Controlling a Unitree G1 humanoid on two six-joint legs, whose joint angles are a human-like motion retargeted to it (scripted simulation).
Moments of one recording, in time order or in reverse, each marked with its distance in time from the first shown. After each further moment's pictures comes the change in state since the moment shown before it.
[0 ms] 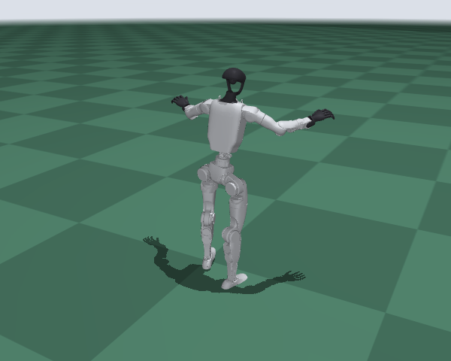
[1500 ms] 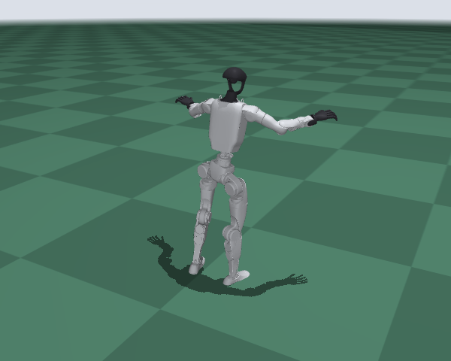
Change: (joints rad) left arm -0.066 0.010 -0.088 -0.008 0.124 0.235 -0.161; right arm 0.001 -0.011 0.015 -0.040 0.001 0.110 0.114; waist -0.018 -0.092 -0.015; left_leg 0.082 -0.068 -0.051 0.329 -0.172 0.034; right_leg -0.071 -0.065 -0.012 0.003 0.043 -0.019
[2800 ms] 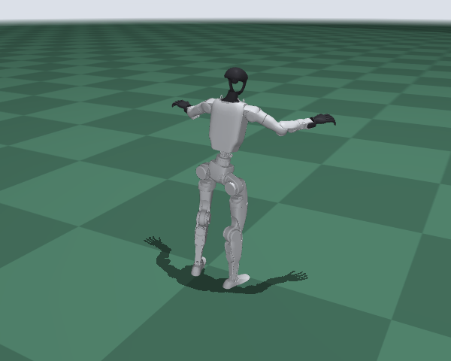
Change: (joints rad) left arm 0.066 -0.036 0.012 -0.035 0.020 0.029 -0.040; right arm 0.023 0.009 -0.012 0.004 -0.004 0.011 0.031; waist -0.015 0.039 -0.025; left_leg -0.045 0.005 0.007 -0.056 -0.010 0.034; right_leg -0.012 -0.027 -0.060 0.042 -0.042 -0.005
